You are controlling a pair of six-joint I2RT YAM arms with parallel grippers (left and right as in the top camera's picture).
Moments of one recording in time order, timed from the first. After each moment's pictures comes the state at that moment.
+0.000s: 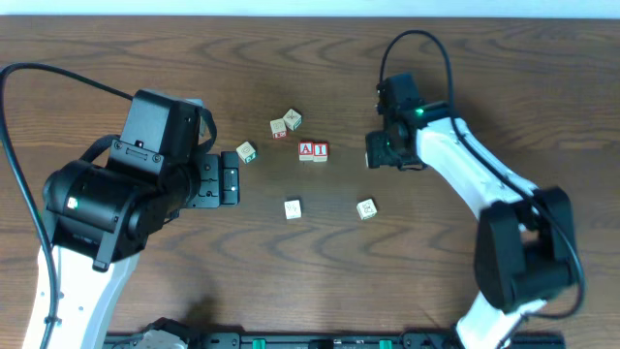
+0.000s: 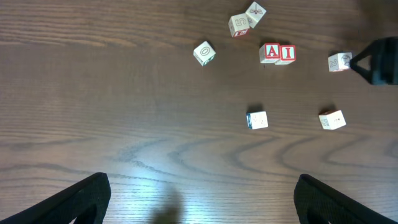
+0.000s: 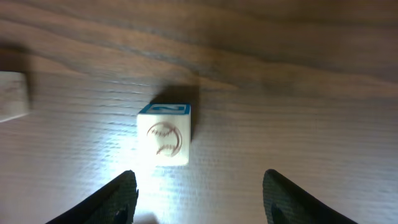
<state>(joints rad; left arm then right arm) -0.36 1.25 1.66 -1.49 -0.08 -0.33 0.32 1.90 1.32 -0.77 0.05 0.23</state>
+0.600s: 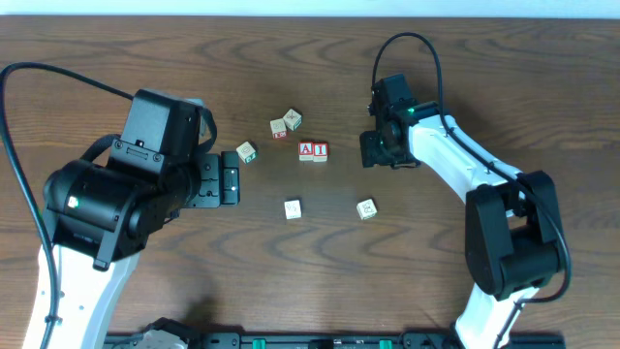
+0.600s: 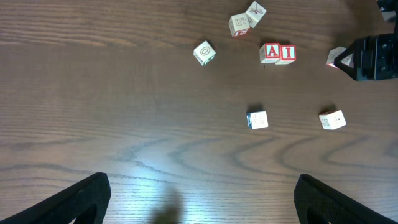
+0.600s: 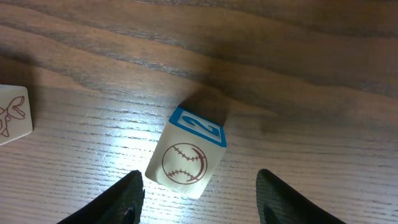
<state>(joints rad) -0.36 1.25 1.66 -1.49 -0.09 -0.33 0.32 1.96 1.33 -0.70 -0.02 0.23</state>
